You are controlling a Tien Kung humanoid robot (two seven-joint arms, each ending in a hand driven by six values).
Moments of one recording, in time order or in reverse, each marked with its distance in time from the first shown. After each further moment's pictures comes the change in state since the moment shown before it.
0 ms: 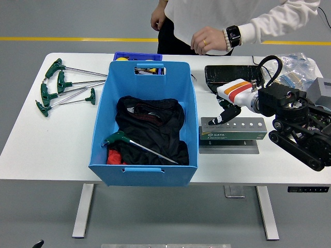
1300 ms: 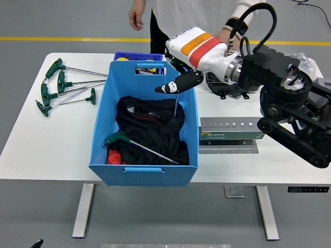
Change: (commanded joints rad) left arm -0.007 0.004 0.010 0.000 -0.018 0.000 -0.003; right arm 0.068 0.049 0.137 0.453 -0.047 -0.024 -0.006
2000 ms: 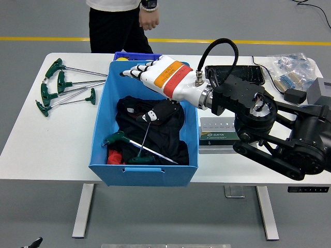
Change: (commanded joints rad) left arm -0.006 0.001 0.058 0.000 -0.074 0.022 -0.016; right arm -0.006 0.043 -0.130 -0.061 -0.058 -0.144 0.015
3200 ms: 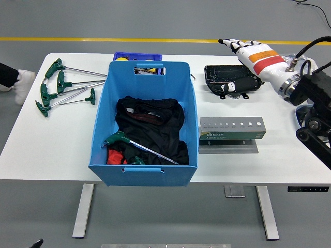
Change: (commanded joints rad) left arm 0.007 -0.008 -0.069 0.000 0.095 -0.005 0.017; right arm -0.326 -0.222 0.444 -0.041 0.125 -0.033 0.051
